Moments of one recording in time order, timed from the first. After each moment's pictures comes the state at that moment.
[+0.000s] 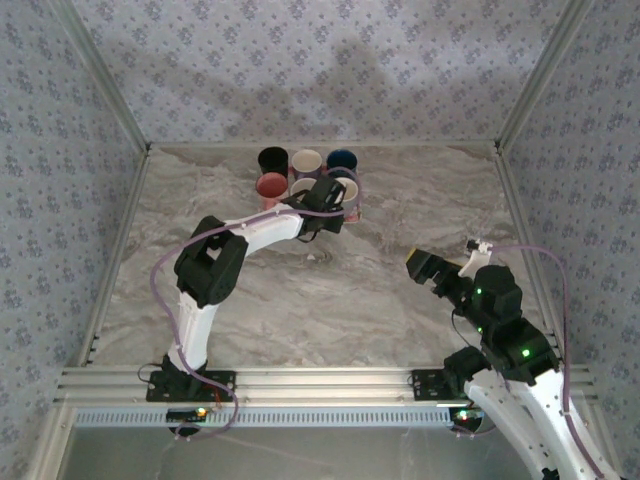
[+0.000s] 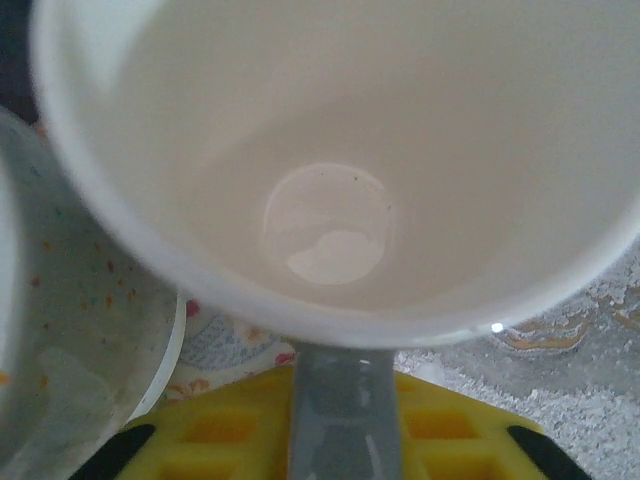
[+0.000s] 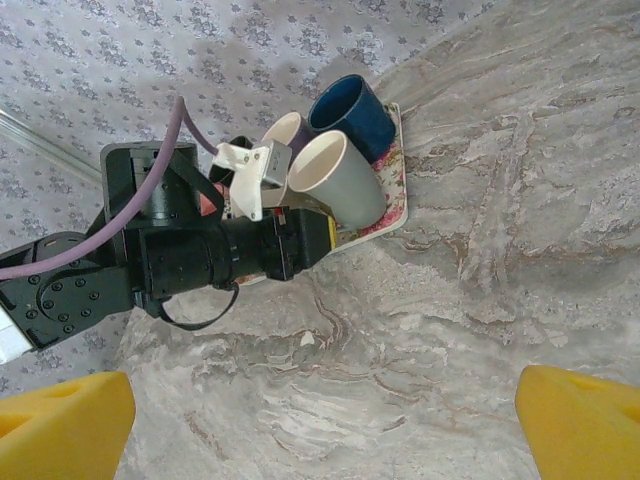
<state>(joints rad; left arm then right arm) -0.72 2.10 1.55 -0.30 -0.13 -0.28 0.44 0.37 0.67 -0.64 0.01 0.73</state>
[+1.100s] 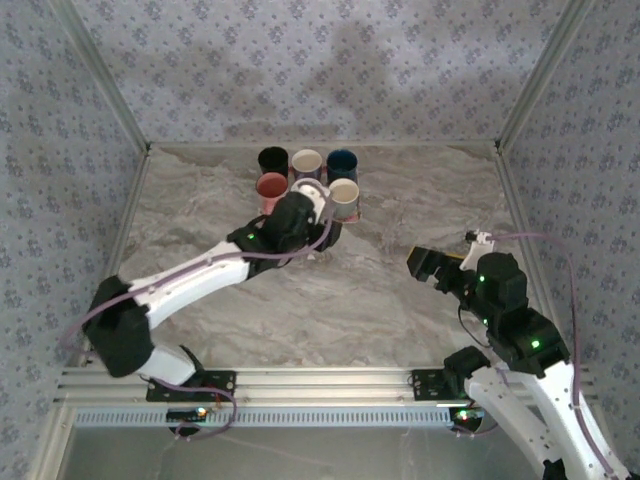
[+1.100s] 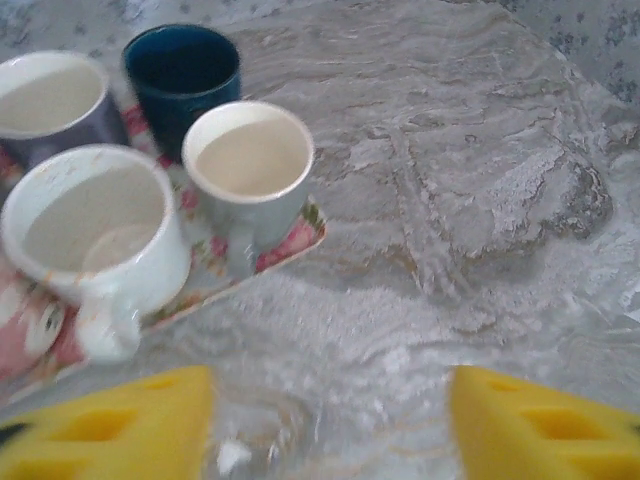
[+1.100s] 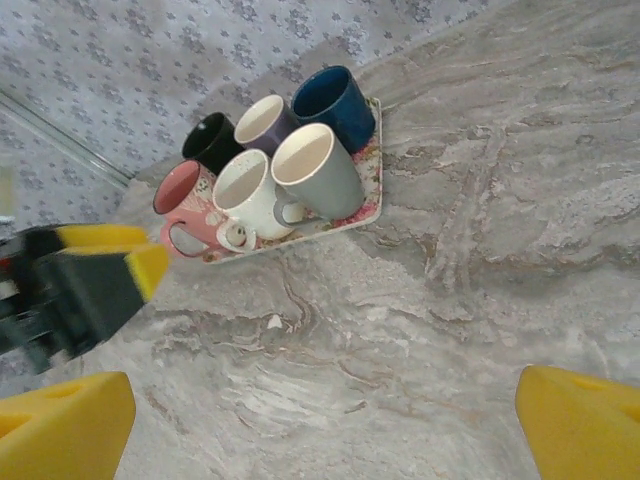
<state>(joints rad) -0.84 1.40 1.09 -0.24 -0.16 -0.27 0.44 0.49 0.84 -0.79 0.03 0.60</state>
